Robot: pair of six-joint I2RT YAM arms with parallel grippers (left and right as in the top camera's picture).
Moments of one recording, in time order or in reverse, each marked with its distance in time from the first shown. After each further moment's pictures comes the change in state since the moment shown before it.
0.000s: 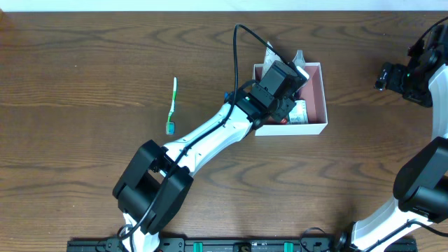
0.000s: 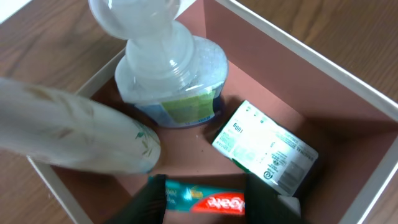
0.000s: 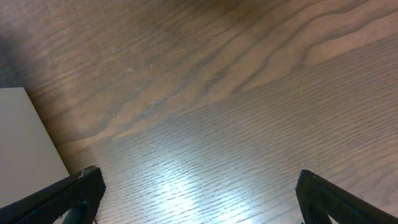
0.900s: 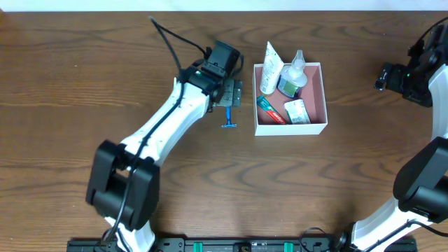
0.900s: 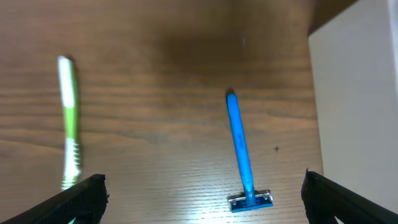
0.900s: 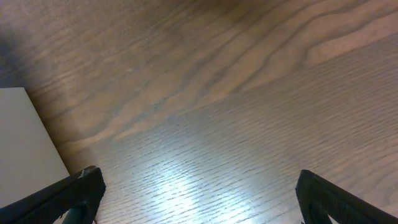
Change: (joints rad) left arm 0.266 -0.066 0.002 -0.425 -0.156 -0.443; right arm 0.000 0.000 0.000 0.000 0.000 0.000
